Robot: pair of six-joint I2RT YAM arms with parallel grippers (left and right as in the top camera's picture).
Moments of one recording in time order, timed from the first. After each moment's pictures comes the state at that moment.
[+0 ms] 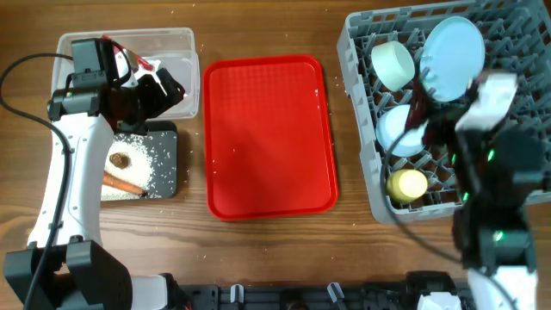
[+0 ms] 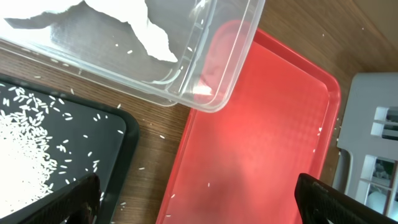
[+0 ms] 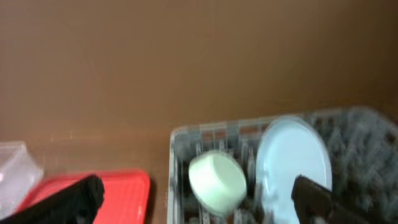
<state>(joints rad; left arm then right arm) 0.12 1.56 1.33 -0.85 0.29 -0.41 -0.02 0.76 0.72 -0.10 -0.08 0.07</state>
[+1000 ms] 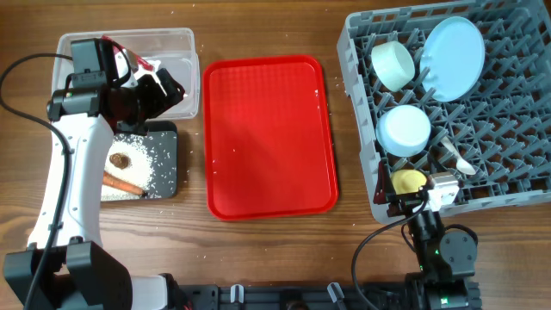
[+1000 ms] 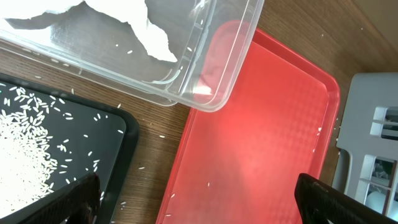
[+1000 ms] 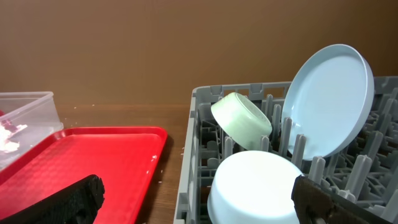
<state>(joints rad) 0.12 1.56 1.33 -0.85 0.29 -0.41 0.08 0.02 0.01 0.00 -0.08 0.06</state>
